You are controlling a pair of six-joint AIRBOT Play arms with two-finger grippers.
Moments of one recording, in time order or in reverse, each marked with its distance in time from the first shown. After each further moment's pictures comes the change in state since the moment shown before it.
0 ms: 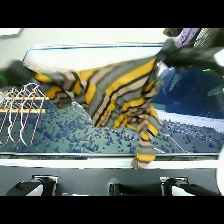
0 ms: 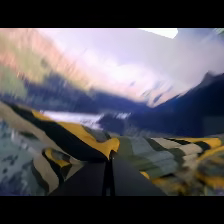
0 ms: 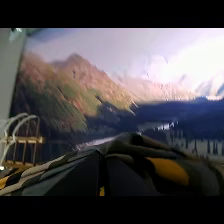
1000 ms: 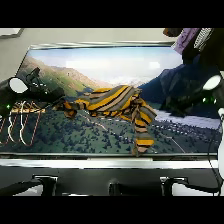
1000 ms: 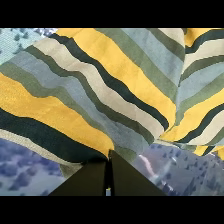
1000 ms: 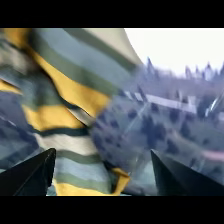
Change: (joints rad) left arm 0.000 -0.321 -0.144 -0.043 0.013 0.007; right arm -0.236 -0.047 -0.381 -0.253 0.396 -0.203
